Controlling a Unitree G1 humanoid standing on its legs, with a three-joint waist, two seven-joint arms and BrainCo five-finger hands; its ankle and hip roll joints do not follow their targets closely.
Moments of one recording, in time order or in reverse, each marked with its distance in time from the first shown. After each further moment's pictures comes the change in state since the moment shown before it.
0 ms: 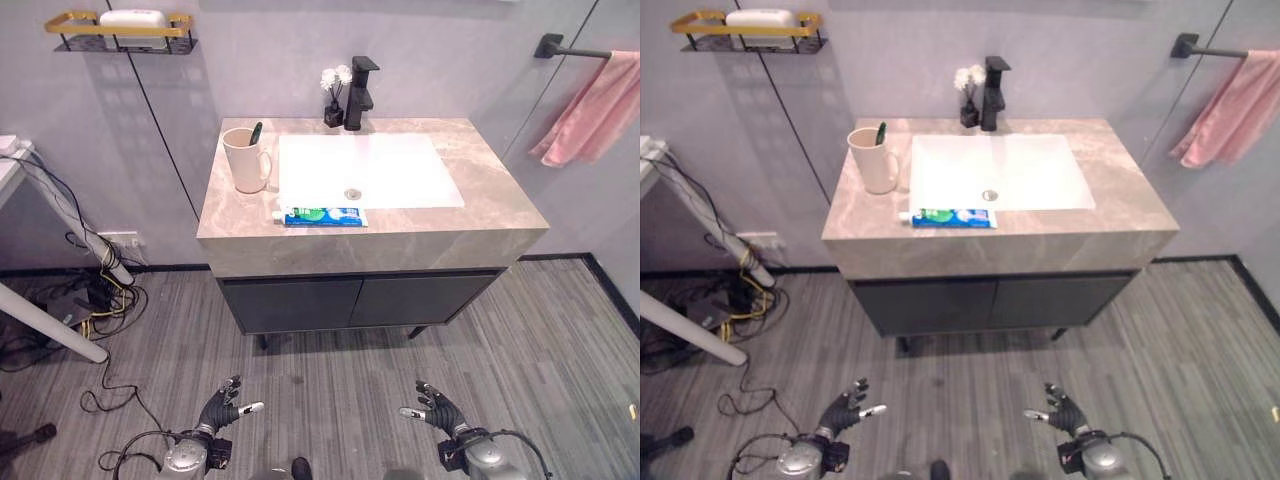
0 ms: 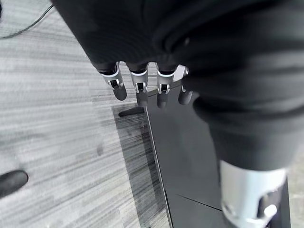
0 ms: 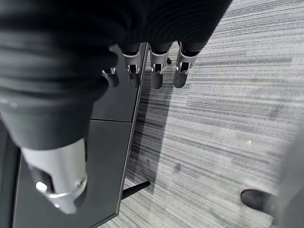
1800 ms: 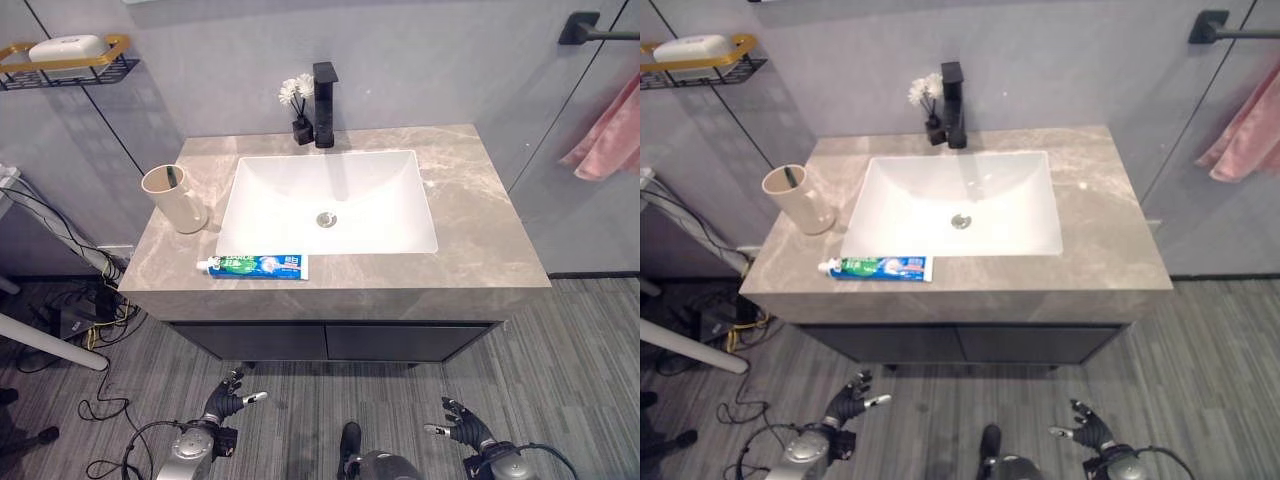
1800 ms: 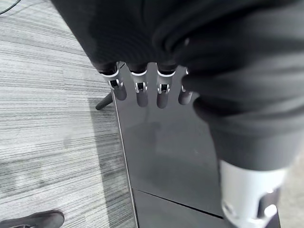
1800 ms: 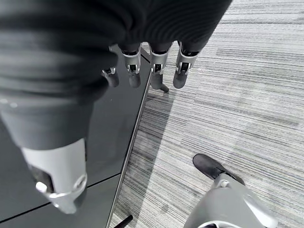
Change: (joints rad) left arm -0.089 -0.040 -0.011 0.067 -0.011 -0.003 0.013; right arm 0.025 -0.070 -0.024 0.098 -0.041 0.007 -0.006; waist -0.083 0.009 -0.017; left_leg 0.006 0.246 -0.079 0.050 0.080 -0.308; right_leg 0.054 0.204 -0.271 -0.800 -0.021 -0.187
